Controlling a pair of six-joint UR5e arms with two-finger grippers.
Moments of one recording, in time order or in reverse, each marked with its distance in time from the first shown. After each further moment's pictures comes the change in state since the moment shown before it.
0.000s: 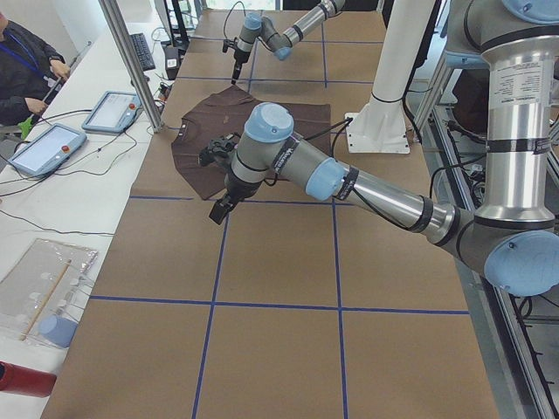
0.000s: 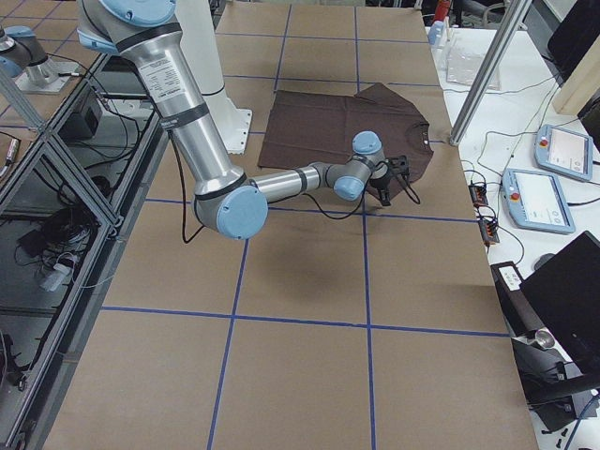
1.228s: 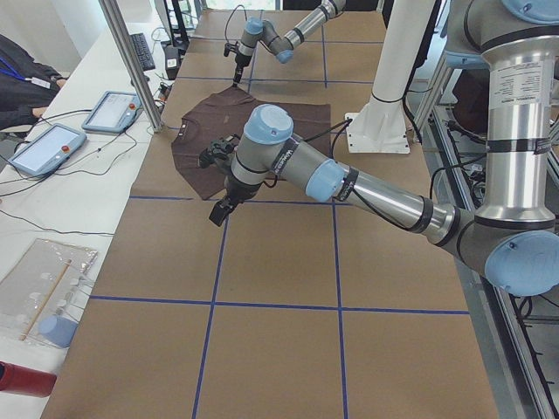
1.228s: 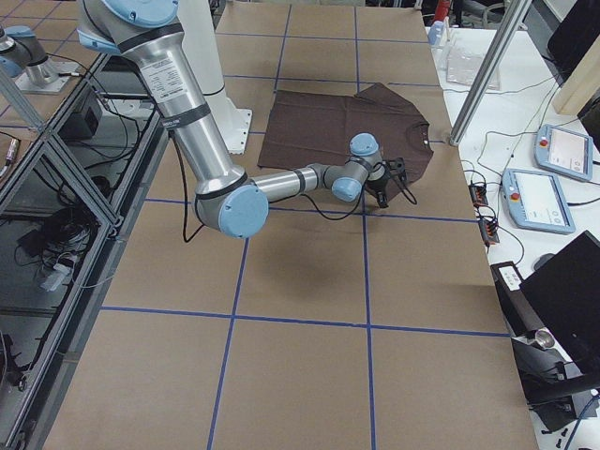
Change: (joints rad) left arm 0.000 0.002 0.005 0.000 0.002 0.007; right arm -0.021 0.006 -0.017 0.000 -0.025 0.002
